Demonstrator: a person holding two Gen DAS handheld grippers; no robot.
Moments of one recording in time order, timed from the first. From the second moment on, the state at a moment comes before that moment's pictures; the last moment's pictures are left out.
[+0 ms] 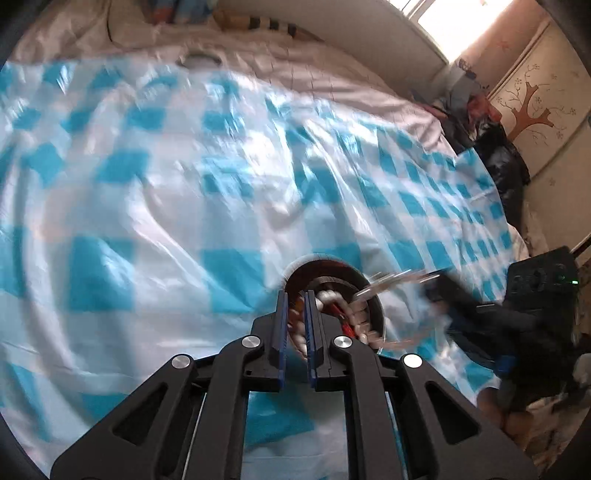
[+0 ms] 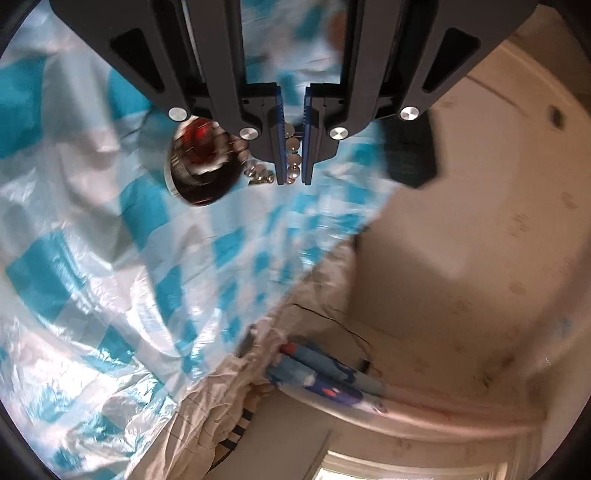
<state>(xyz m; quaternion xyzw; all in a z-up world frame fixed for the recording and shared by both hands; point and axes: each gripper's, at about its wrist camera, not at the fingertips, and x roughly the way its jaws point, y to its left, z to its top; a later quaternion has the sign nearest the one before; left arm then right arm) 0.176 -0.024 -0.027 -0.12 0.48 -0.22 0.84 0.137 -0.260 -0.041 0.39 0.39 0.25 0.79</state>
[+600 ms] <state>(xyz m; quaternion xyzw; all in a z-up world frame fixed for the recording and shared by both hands) 0.122 -0.014 -0.008 -0.09 0.46 -0.23 0.85 0.084 -0.263 -0.019 0.22 0.42 0.13 0.87</state>
